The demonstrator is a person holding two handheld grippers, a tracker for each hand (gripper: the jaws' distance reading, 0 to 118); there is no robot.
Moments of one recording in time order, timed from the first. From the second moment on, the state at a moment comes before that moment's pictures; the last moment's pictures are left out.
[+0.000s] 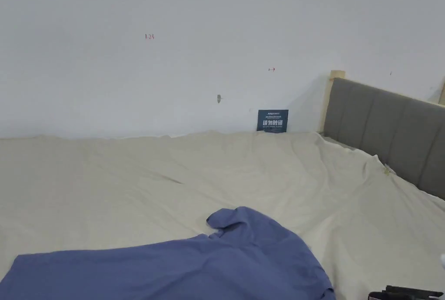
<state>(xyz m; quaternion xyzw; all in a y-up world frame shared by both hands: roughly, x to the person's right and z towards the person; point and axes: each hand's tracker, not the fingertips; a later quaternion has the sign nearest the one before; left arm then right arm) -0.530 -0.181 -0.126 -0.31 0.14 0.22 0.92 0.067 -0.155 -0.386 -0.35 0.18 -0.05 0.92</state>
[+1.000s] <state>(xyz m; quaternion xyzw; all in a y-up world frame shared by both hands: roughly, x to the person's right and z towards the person) -0.684 -0.202 -0.411 -0.42 0.12 0.18 0.88 -0.108 -0.181 -0.432 -0.29 0.31 -0.04 0.90</state>
